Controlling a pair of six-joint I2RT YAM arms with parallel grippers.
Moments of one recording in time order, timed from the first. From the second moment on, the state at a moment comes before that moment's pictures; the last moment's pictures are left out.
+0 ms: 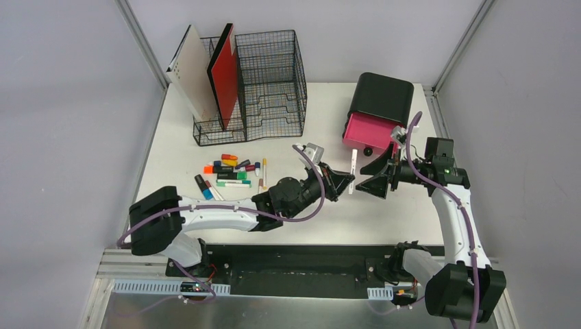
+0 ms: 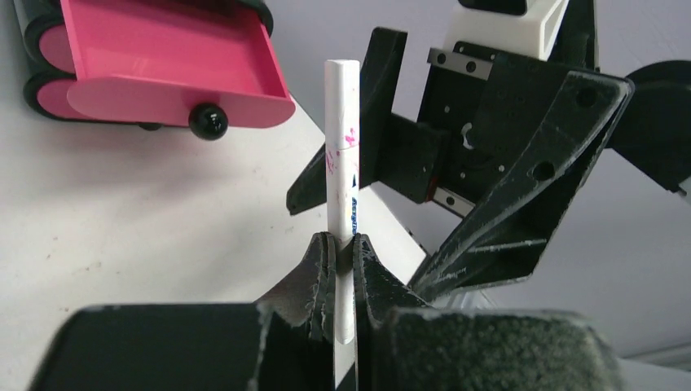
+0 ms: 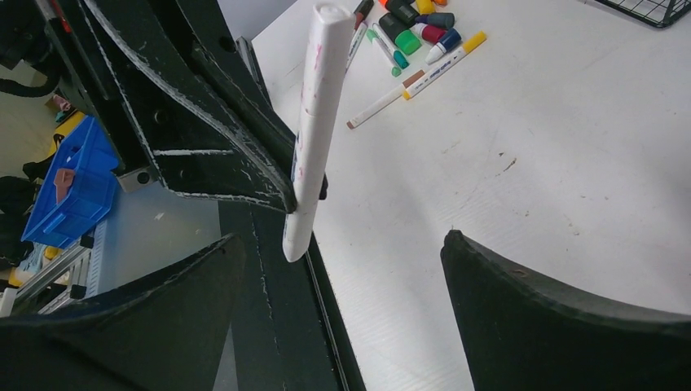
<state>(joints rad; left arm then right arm) -1.24 1.46 0.82 0.70 -0.33 -0.62 -0.10 1.01 0.86 -0.81 -1.35 -0.43</state>
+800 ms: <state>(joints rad) -1.27 1.60 0.88 0.91 -0.43 -0.55 -0.07 1.04 0.85 -0.78 -1.36 -0.39</state>
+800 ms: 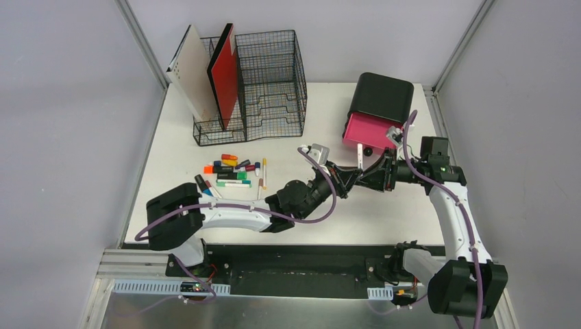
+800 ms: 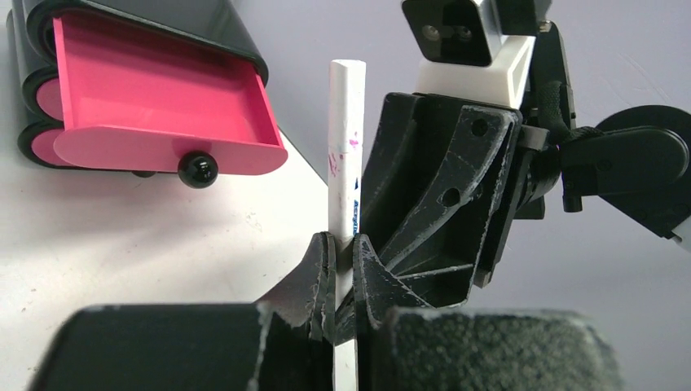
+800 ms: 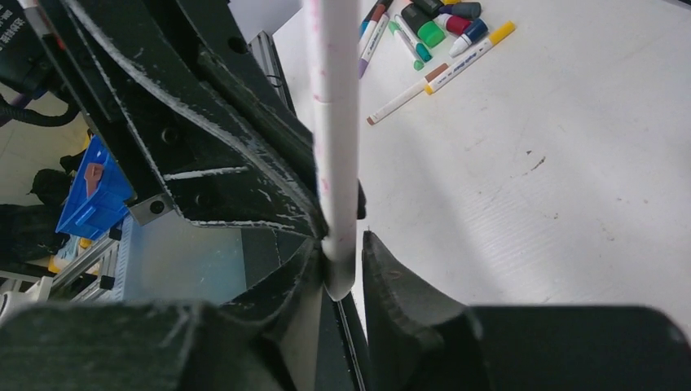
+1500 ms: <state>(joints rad) -1.28 1.26 0.72 0.69 -0.34 -0.32 -0.06 1.11 0.95 -1.05 -1.21 -0.69</state>
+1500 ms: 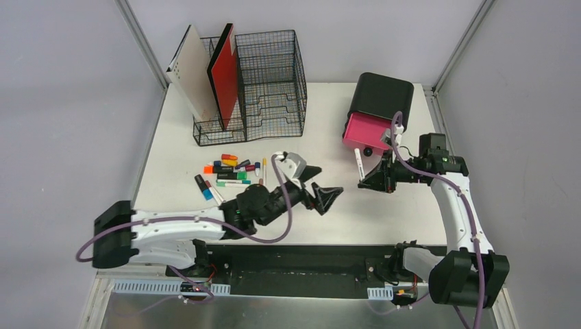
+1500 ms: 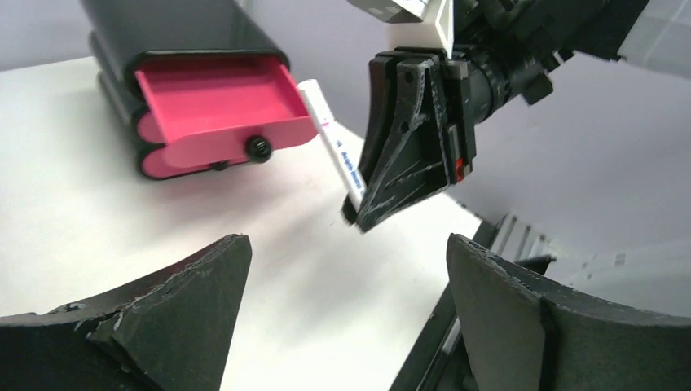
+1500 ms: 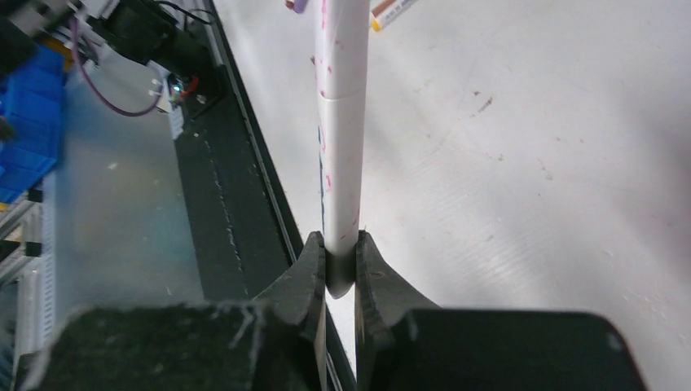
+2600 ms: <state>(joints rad) -1.25 0.69 0.16 0.30 -0.76 -0.11 -0.05 1.22 1.20 -0.82 -0.51 -0.70</state>
